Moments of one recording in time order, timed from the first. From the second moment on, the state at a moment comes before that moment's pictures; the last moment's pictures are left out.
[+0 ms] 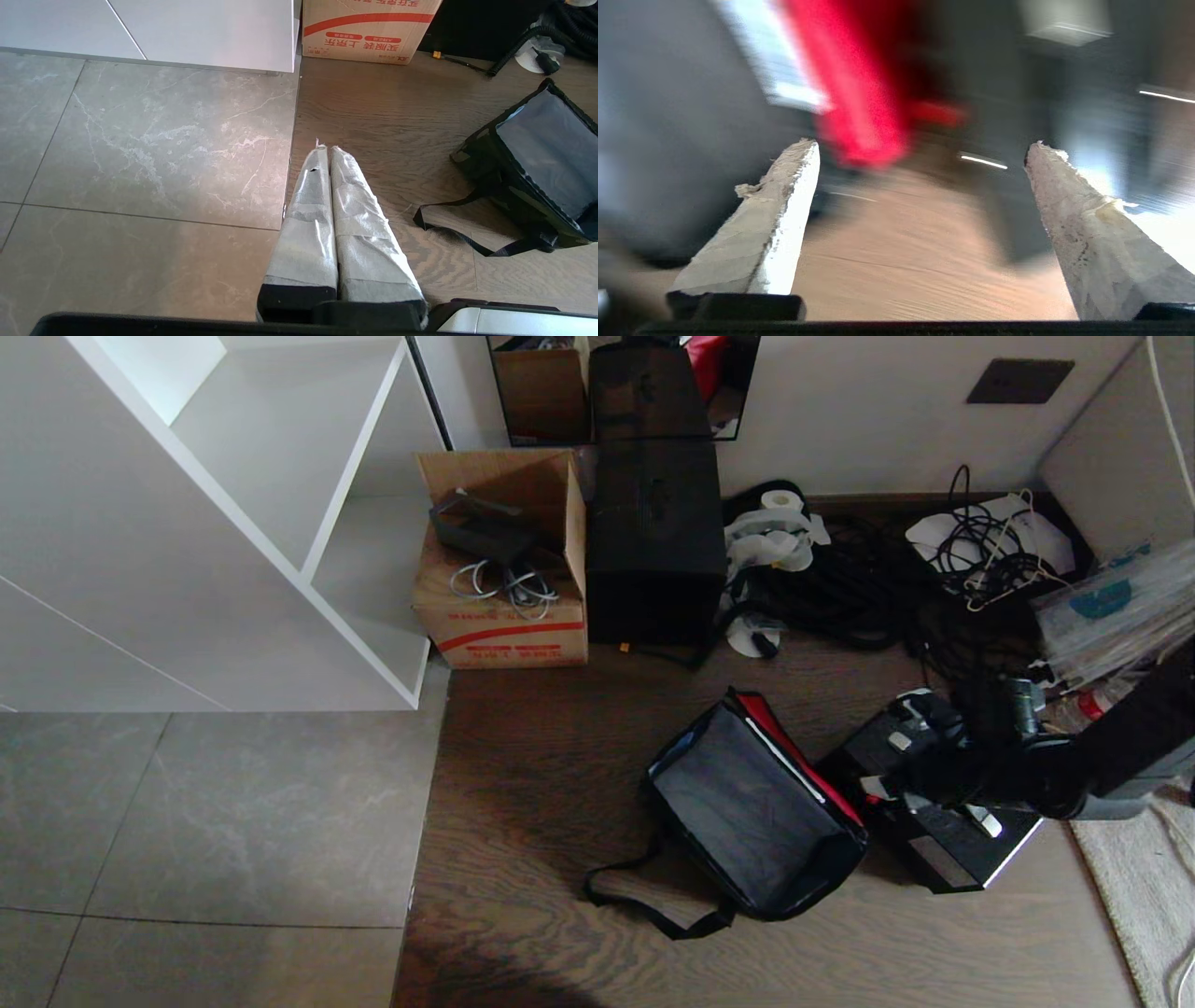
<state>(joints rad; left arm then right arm) 0.00 0.00 0.00 -0.02 0.02 -0.05 -0.09 2.19 -0.98 -0.53 0.02 -0.36</state>
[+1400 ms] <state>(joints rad) 0.00 0.00 0.00 -0.02 0.02 -0.05 -0.17 2.43 -1.11 -0.95 -0.47 -0.92</state>
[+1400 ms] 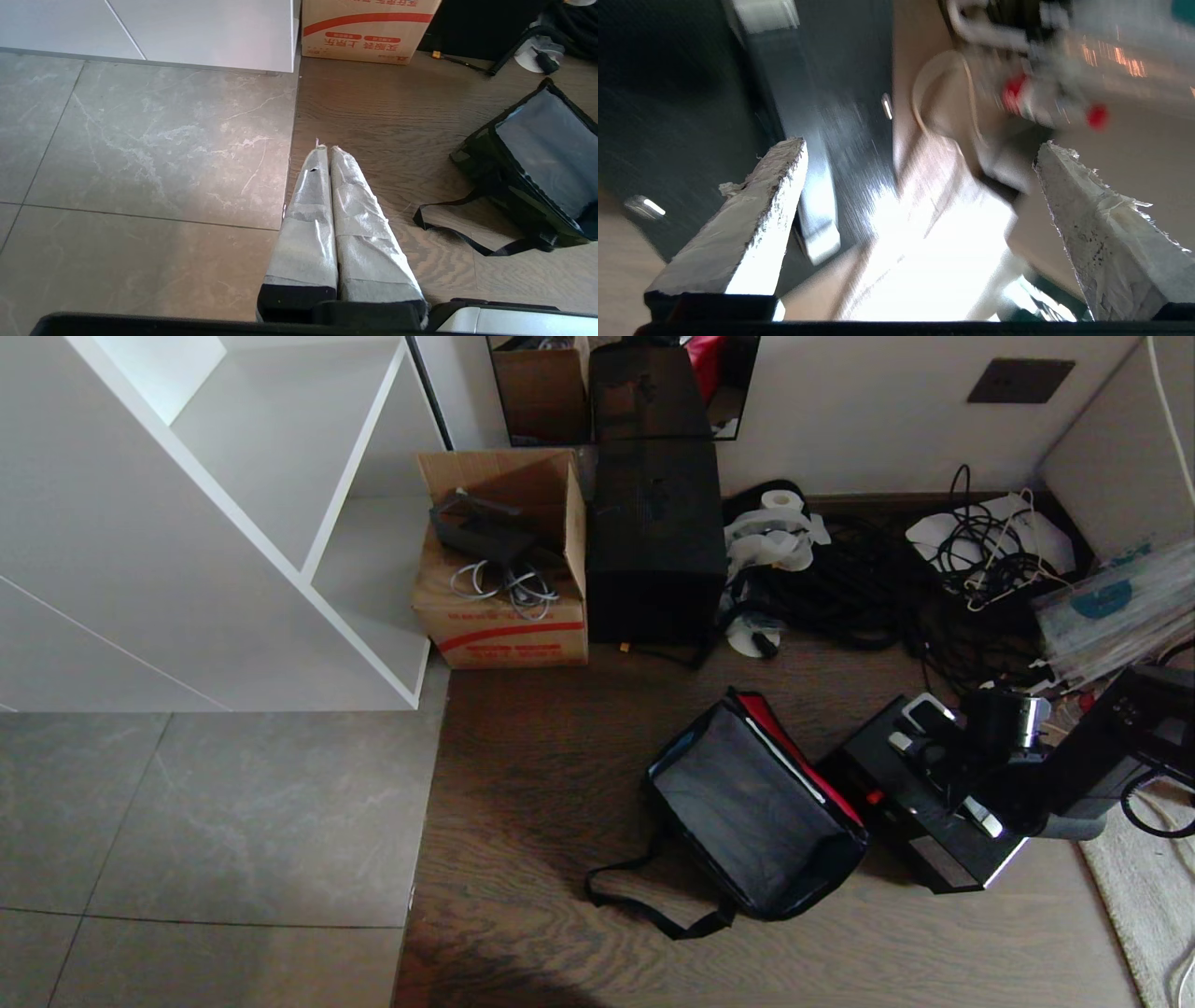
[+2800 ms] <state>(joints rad) 0.00 0.00 0.00 -0.02 0.02 -0.05 -0.13 2.56 -1.27 -0.90 -0.55 -0.84</state>
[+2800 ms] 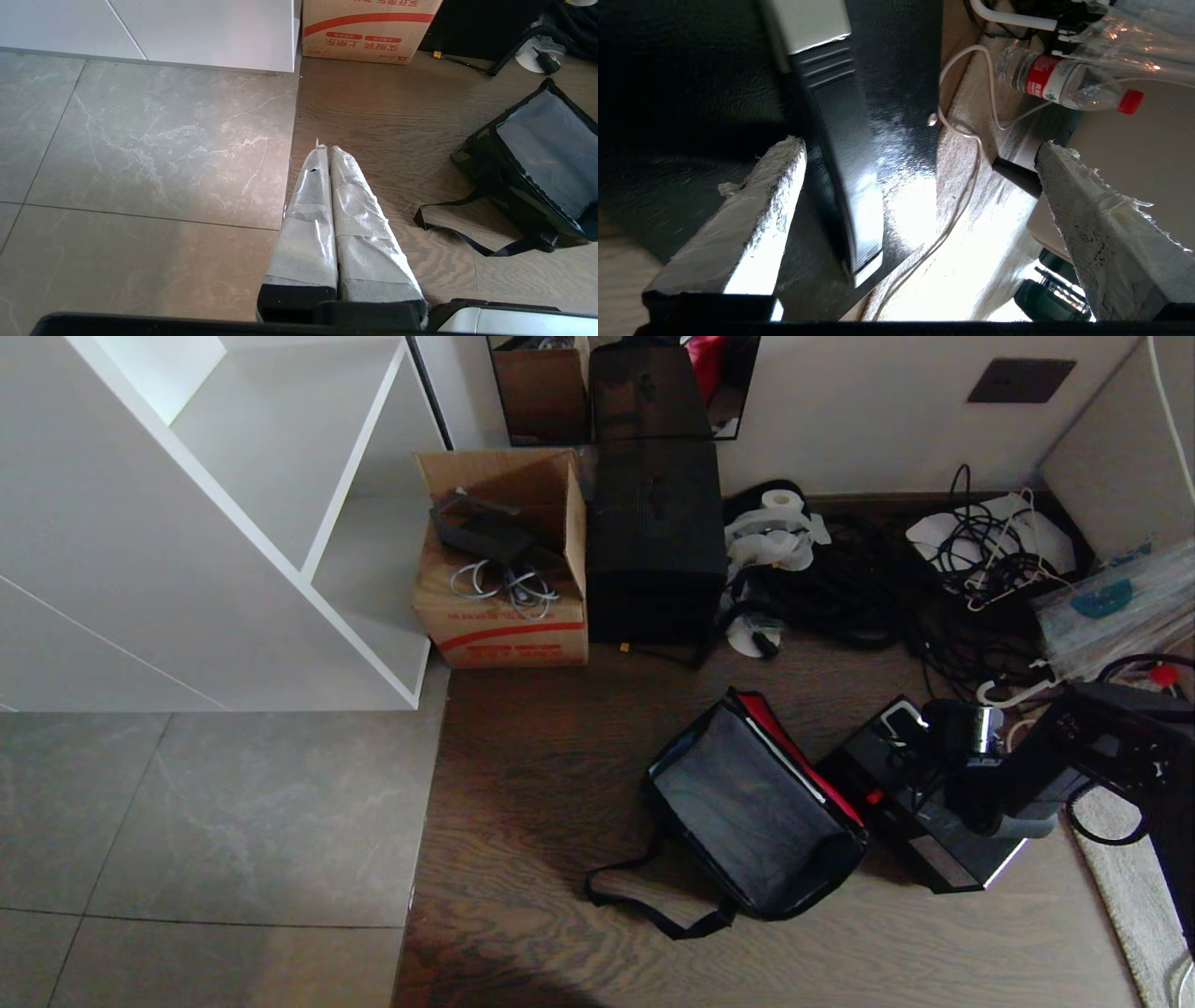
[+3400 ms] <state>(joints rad) 0.00 0.00 0.00 -0.02 0.02 -0.05 -0.17 2.59 -1.35 -0.84 -0.55 -0.84</state>
